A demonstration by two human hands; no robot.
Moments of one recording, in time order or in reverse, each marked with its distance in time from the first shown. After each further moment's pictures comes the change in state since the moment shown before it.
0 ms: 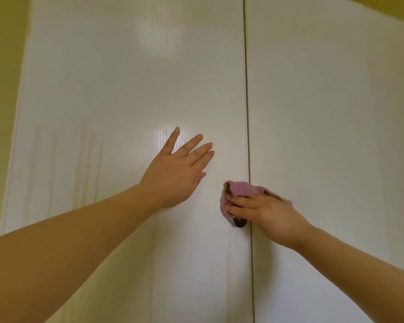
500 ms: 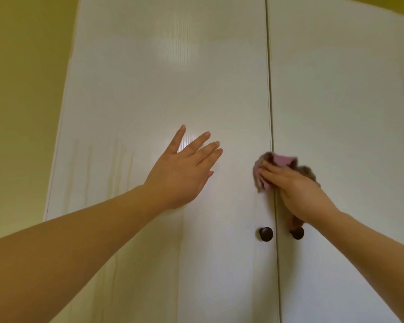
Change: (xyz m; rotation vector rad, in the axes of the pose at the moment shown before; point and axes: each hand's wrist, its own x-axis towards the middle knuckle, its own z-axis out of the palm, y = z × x) left_hand -0.009 -0.034 -0.020 0.007 -0.046 -0.033; right_hand 0.036 0.033 -0.010 0.154 0.191 0.342
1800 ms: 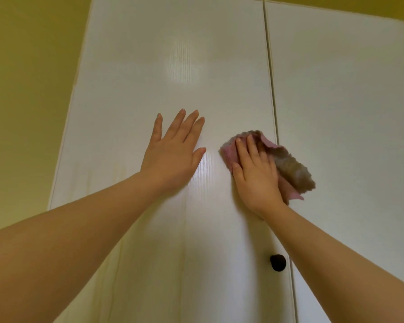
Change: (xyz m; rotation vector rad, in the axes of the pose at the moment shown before) left_hand 0.044 -0.034 -0.016 -0.074 -0.297 -0.427; right_hand 0.088 -0.056 0.025 -0.031 0.102 0.312
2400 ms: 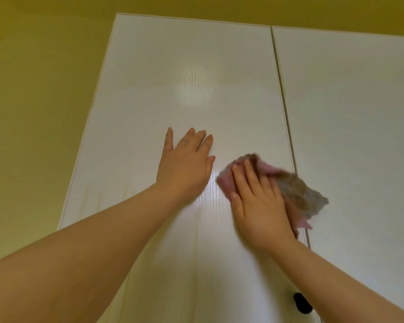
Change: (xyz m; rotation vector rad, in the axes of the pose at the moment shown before) left_hand 0.024 -0.002 0.001 0.011 0.034 -0.053; right_hand -0.008 -0.016 0.013 -0.078 0.102 -0.173
